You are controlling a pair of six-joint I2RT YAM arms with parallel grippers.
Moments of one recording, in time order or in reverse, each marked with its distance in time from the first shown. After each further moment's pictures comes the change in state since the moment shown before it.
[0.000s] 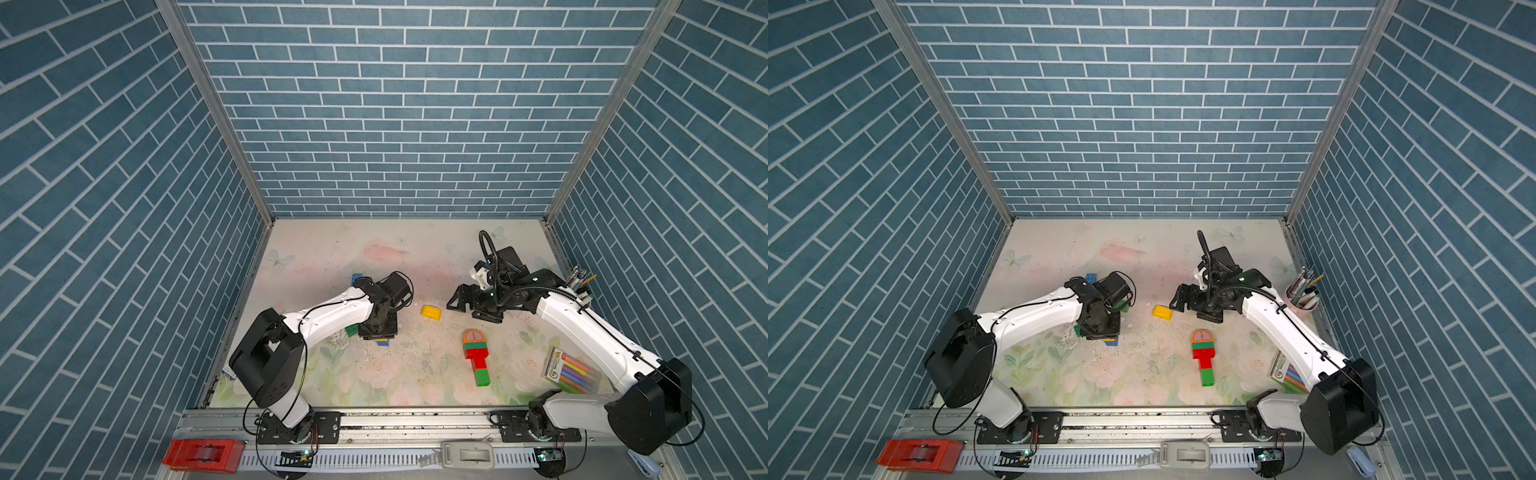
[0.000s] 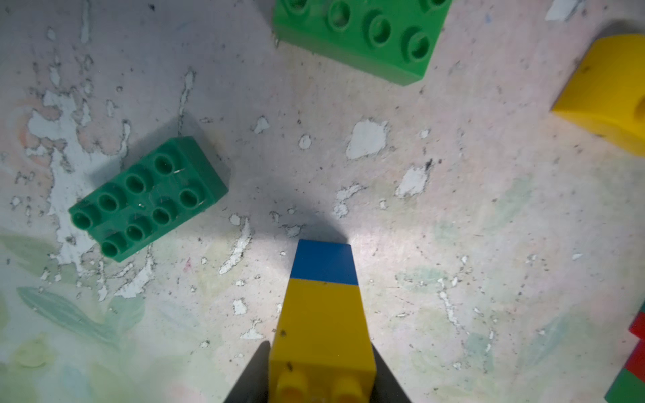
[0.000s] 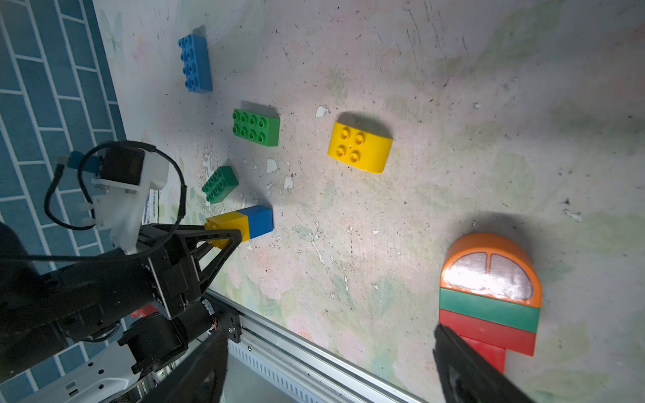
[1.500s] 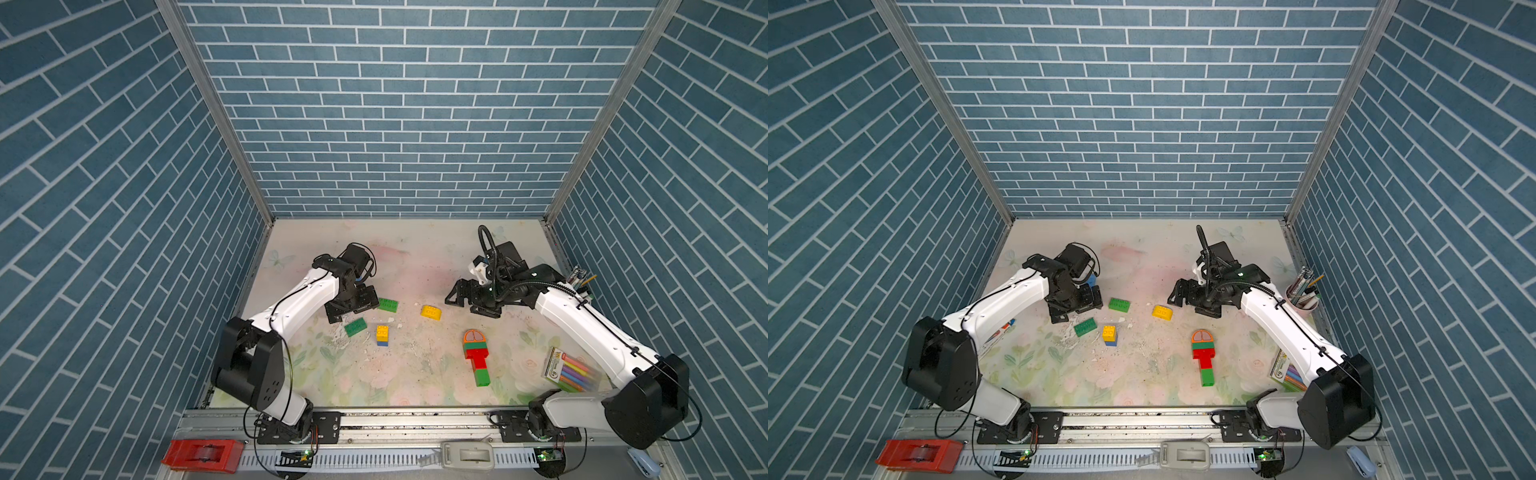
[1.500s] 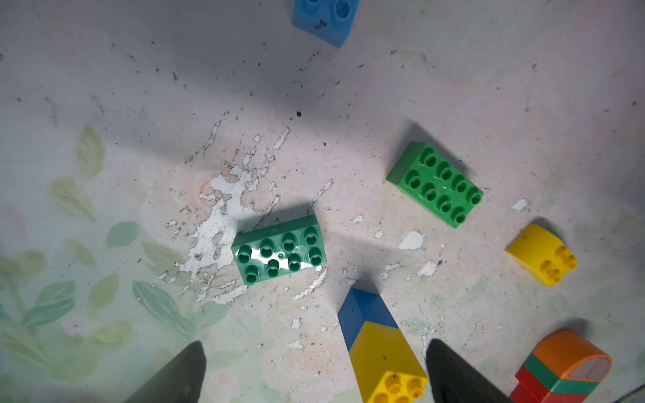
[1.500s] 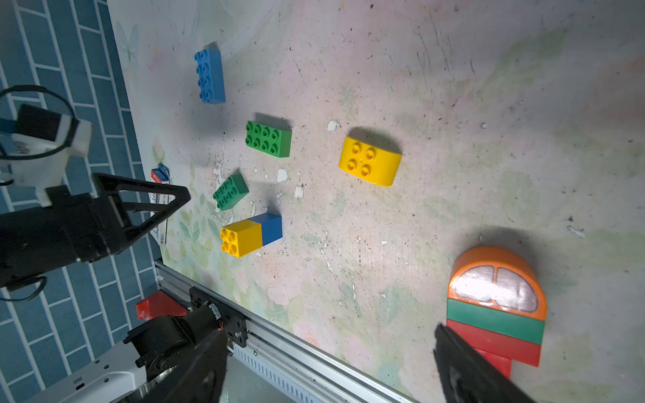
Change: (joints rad) left arm 0.332 -0.041 0.074 -0.065 0.080 0.025; right arm 0.000 0.031 0.051 0.000 -0.001 0.000
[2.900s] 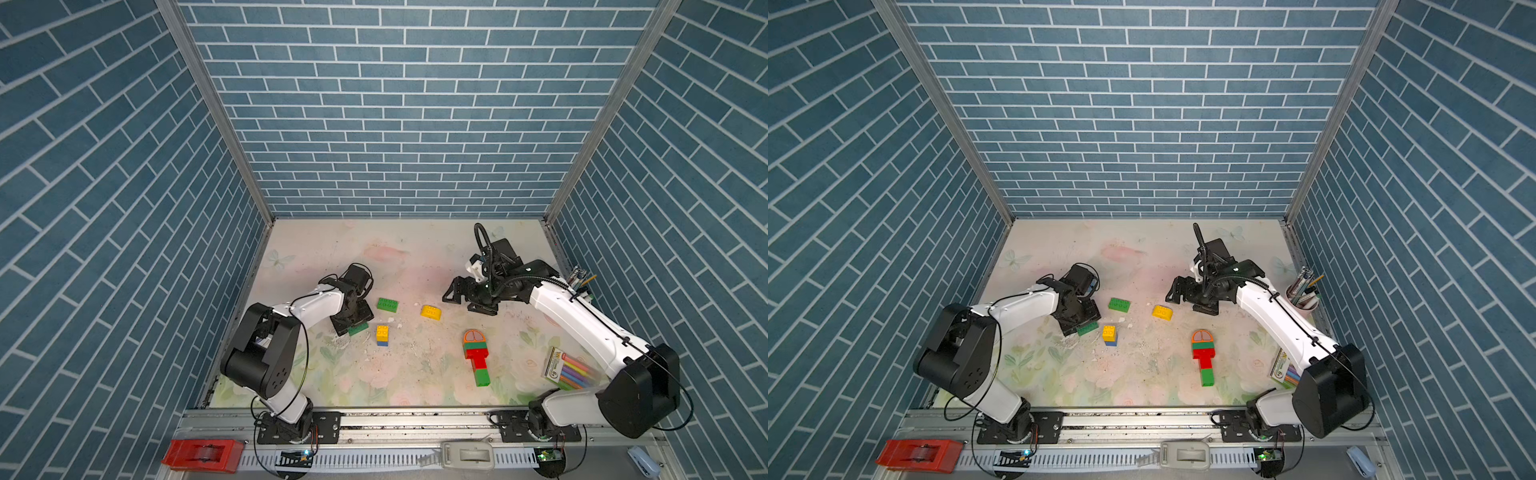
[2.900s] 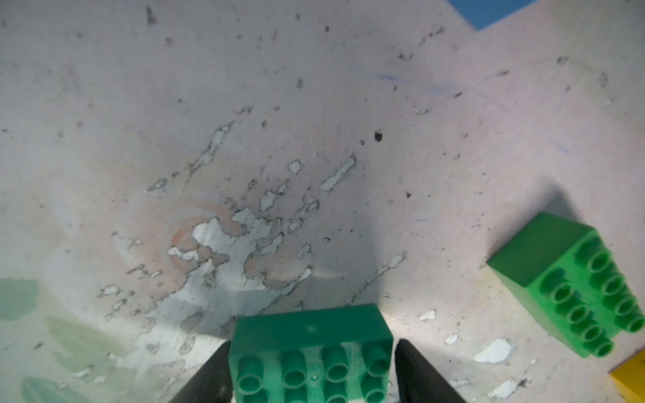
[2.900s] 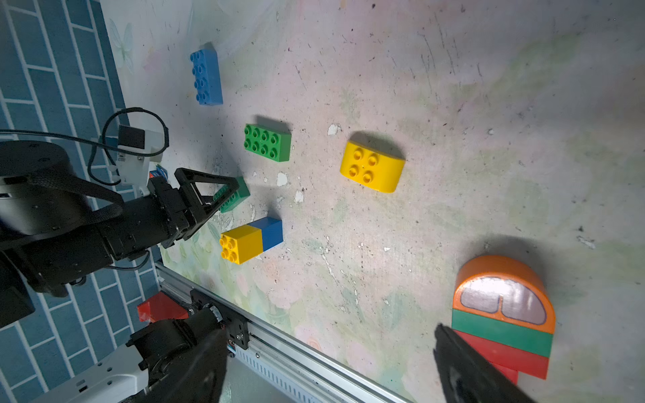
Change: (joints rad) left arm 0.010 0.043 -0.259 0.340 -0.054 -0.137; right arm 0.000 0.053 0.032 0.002 -0.008 0.000
